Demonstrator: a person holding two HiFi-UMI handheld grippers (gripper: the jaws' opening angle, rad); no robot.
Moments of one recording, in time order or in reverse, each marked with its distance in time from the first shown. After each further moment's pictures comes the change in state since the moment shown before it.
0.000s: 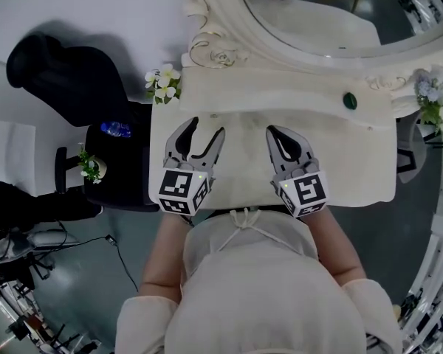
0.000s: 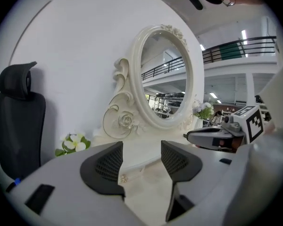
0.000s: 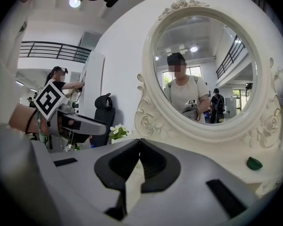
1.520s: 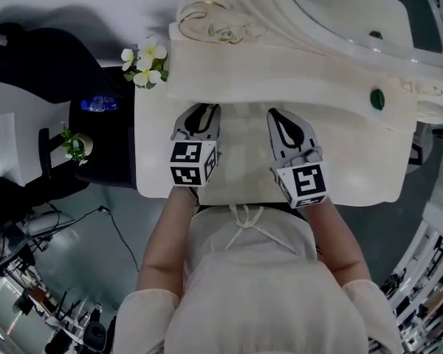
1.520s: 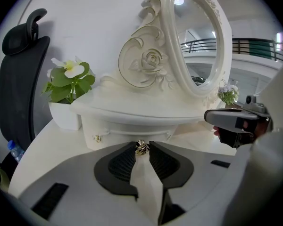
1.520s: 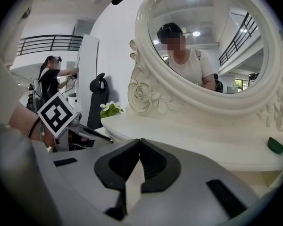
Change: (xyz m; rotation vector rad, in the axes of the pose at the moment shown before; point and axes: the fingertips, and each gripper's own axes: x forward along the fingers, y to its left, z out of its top) left arm 0.084 0.048 -0.135 -0.175 0.291 0.107; right arm 0.062 -0.021 -0.076 0.013 0.184 0.009
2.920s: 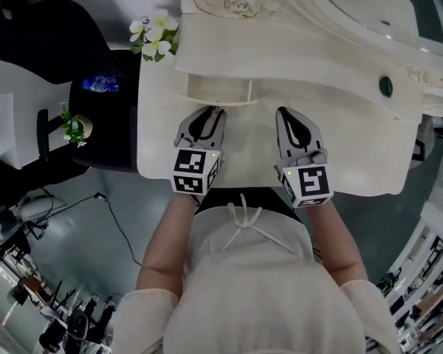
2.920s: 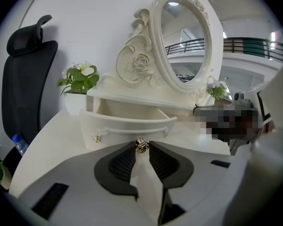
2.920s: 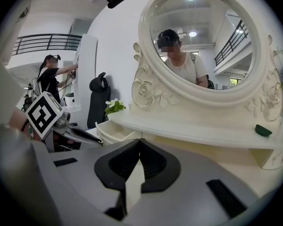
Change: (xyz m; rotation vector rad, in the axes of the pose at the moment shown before) left arm -0.048 -0.017 -0.042 0.034 0.000 -0.039; right arm -0.030 0.024 -0.022 0.026 0.004 -0.045
